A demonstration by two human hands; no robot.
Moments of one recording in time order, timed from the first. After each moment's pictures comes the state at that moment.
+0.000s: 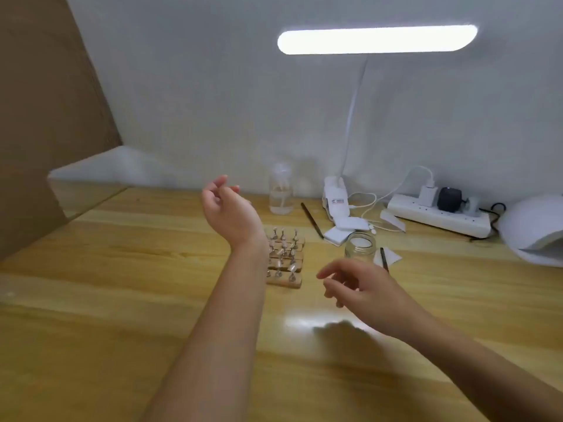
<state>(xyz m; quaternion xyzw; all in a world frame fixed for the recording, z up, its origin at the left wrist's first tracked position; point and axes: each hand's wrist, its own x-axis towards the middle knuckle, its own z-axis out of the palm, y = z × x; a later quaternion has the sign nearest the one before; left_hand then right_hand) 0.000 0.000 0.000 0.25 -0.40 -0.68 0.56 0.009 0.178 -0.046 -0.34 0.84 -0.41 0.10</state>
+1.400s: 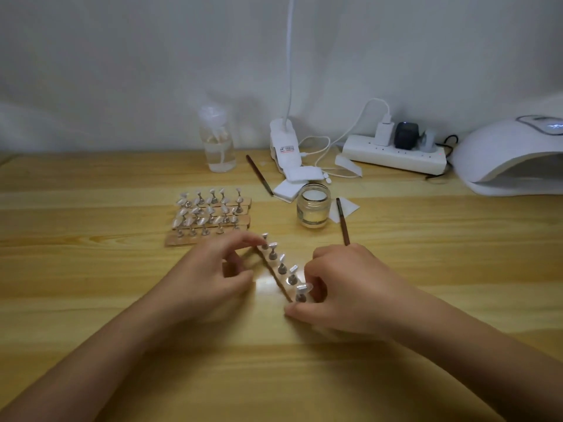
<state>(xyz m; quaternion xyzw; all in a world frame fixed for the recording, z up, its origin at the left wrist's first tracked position) 0.041 0.001 -0.078 -0.09 -0.91 -0.41 0.06 0.009 0.204 -0.054 -0.39 0.91 -0.11 0.04</state>
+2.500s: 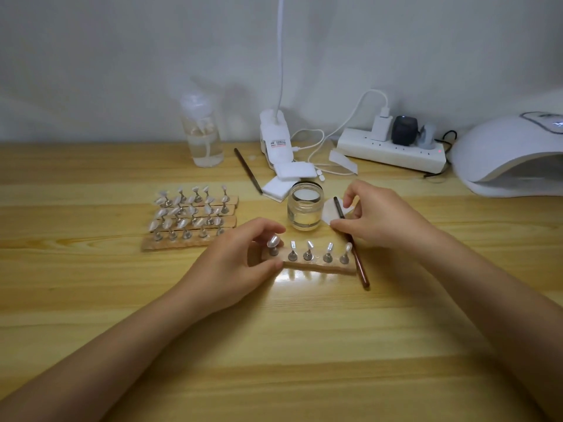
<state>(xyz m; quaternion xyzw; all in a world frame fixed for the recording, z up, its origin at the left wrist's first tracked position) 0.006 0.030 -0.085 -0.10 -0.91 -0.39 0.09 -0.093 0.231 -0.060 -0.15 0.96 -0.23 0.04</state>
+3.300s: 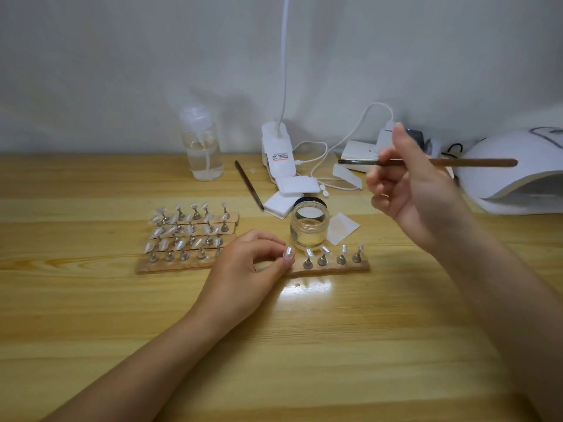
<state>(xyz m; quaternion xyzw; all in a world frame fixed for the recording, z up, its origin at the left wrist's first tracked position) -0.014 0.043 -0.091 -0.03 -0.87 -0.47 0.14 -0.102 0.233 -0.021 -0.12 0.58 -0.80 0.09</state>
